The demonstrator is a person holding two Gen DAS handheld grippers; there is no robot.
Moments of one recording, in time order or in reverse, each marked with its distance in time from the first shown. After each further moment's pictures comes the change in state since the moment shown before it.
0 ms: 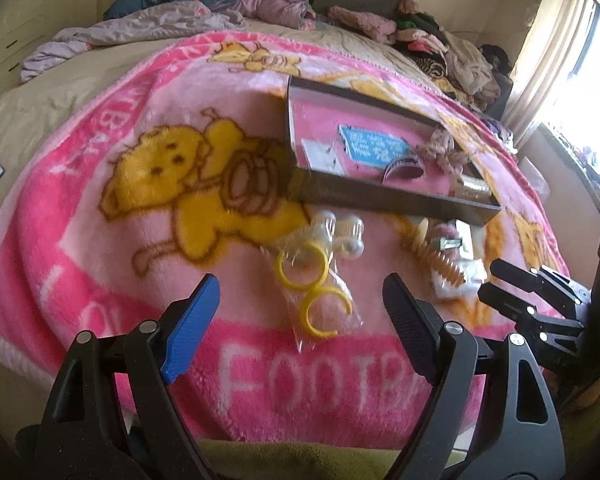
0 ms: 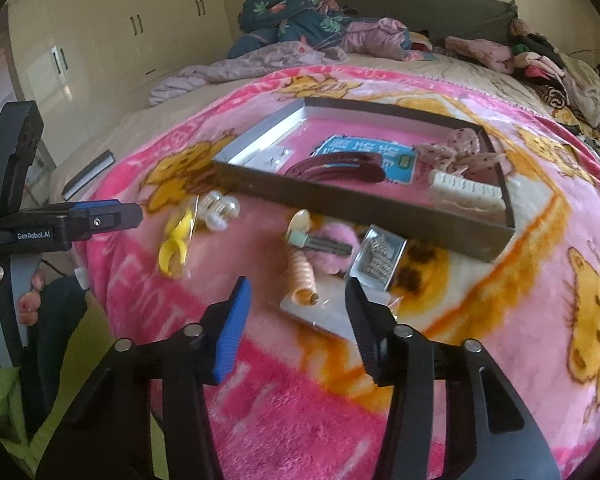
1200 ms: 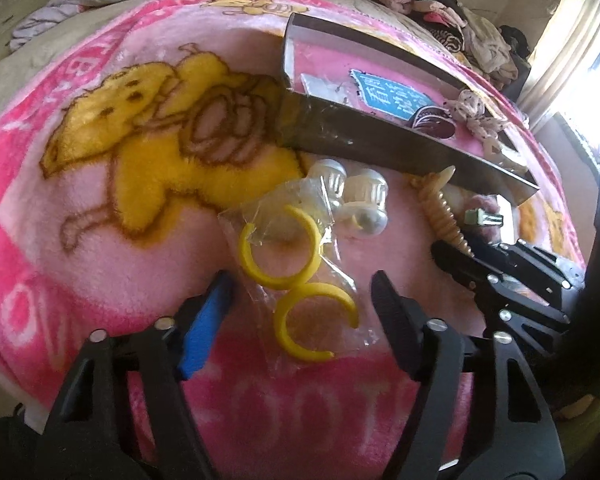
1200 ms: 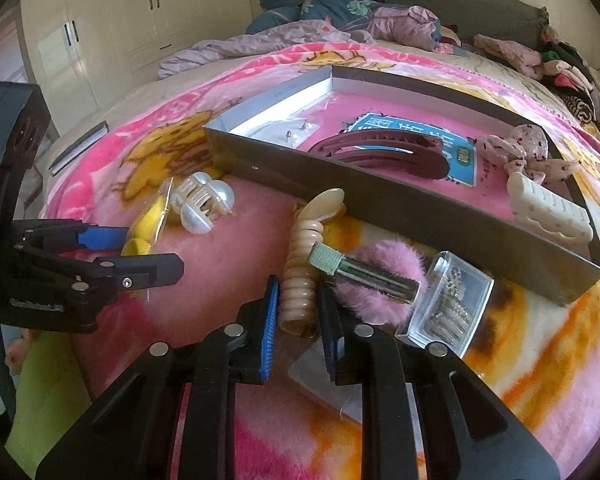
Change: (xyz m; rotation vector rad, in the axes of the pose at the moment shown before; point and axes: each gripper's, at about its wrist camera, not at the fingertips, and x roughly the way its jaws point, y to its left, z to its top) left arm 0.064 -0.005 -0.009 -0.038 0.116 0.020; right arm 0.083 0.009 0.015 -0.075 0.047 0.027
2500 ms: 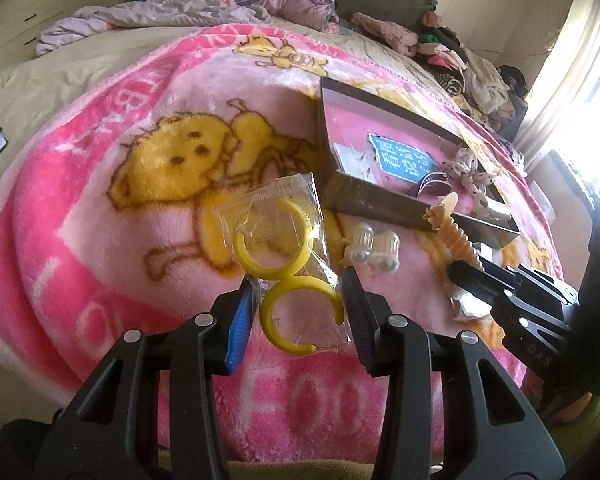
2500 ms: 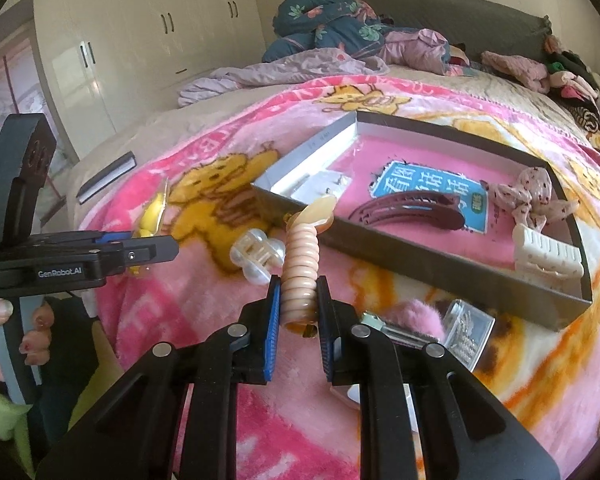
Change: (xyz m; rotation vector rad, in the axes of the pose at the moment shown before) left arm -0.057 0.033 0.010 -0.056 -0.135 -0.024; right arm -0.035 0.022 0.023 0.006 -0.090 0.065
